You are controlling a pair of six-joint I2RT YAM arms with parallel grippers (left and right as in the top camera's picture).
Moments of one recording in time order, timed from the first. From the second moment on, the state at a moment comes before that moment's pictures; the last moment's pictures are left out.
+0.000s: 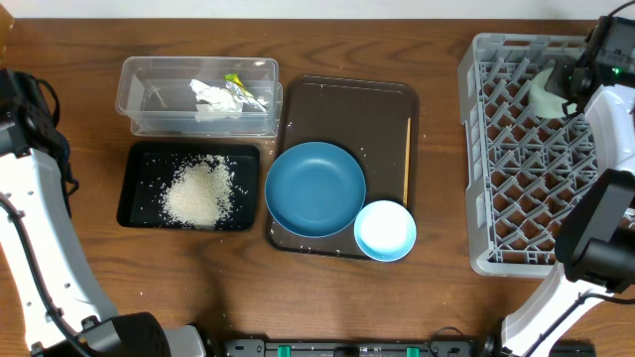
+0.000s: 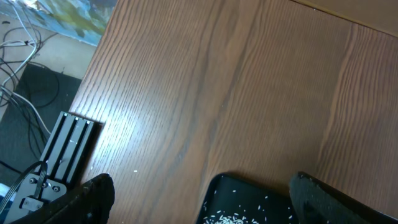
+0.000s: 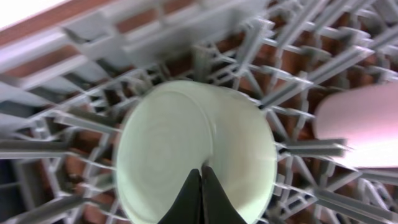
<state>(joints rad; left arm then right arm) 0.46 1.53 1.68 -1.55 -0.55 -1.41 -0.30 2.04 1.67 -0.55 0.17 0.18</state>
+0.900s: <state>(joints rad) 0.46 1.53 1.68 -1.55 -0.55 -1.41 -0.30 2.04 1.71 -0.57 0.01 0.16</state>
